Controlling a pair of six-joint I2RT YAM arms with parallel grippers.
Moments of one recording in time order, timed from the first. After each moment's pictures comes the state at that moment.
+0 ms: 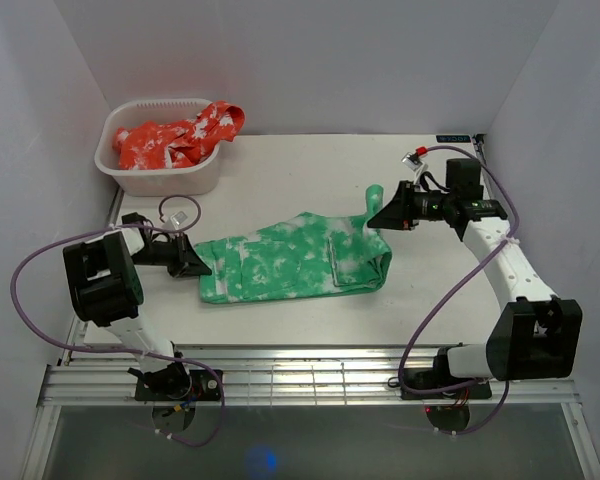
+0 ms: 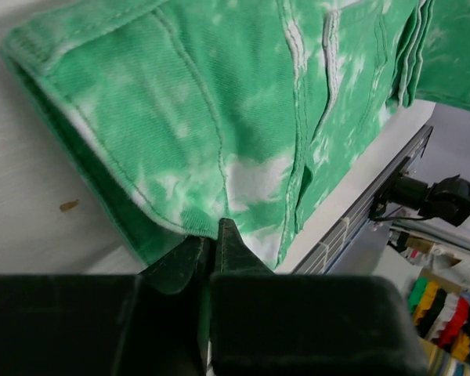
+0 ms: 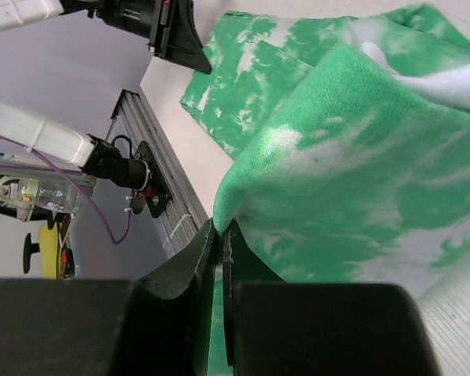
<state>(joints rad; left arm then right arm) 0.32 1.76 0.93 -0.67 0.89 0.21 0.05 1.34 1.10 -0.51 -1.11 0.13</state>
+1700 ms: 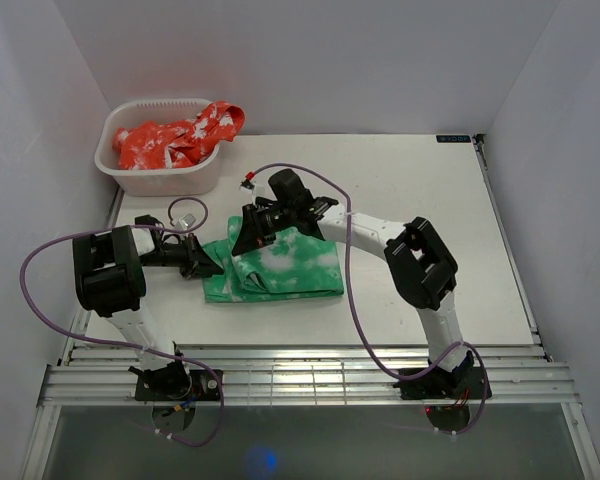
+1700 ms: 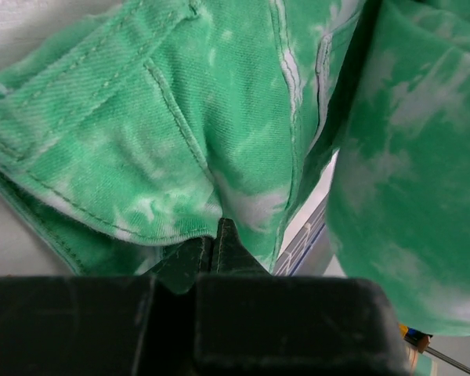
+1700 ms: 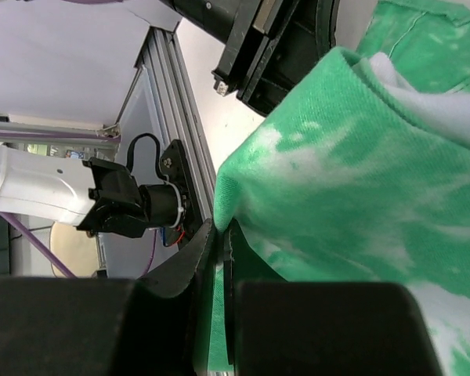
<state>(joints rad) 0.25 1.83 0.90 -0.53 0.98 0.04 0.84 2.08 1.61 -0.07 -0.80 0.58</state>
